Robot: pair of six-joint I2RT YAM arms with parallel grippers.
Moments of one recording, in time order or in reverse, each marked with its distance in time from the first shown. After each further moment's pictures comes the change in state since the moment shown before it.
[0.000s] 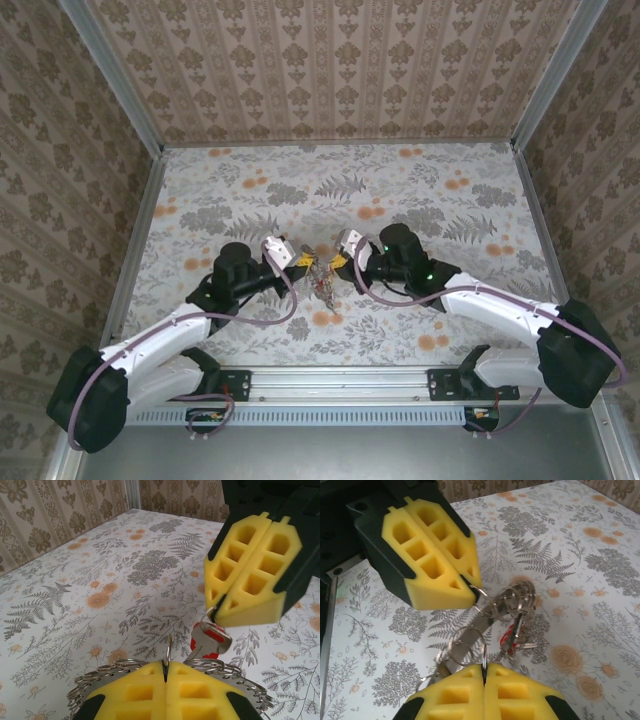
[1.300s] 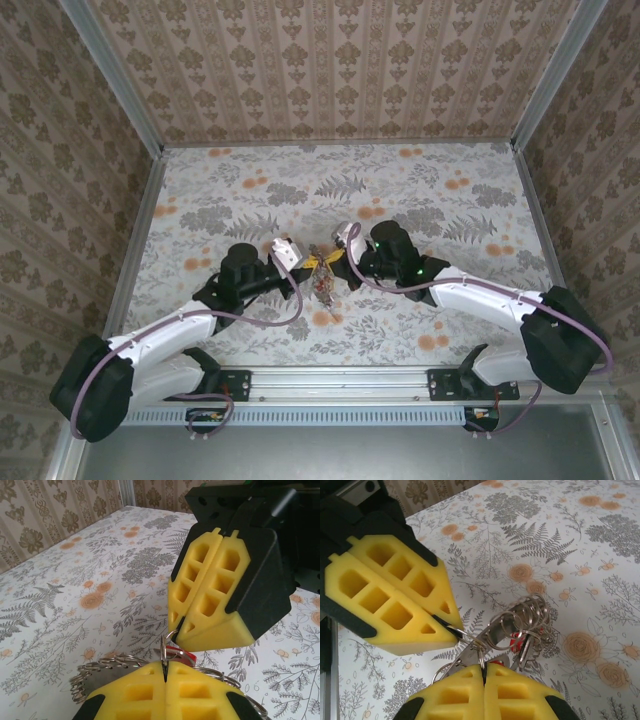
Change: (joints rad) left arm -0.043 0.061 0.000 0.051 -0.028 0.015; right arm -0.014 0.093 0.040 0.025 0.020 0.201
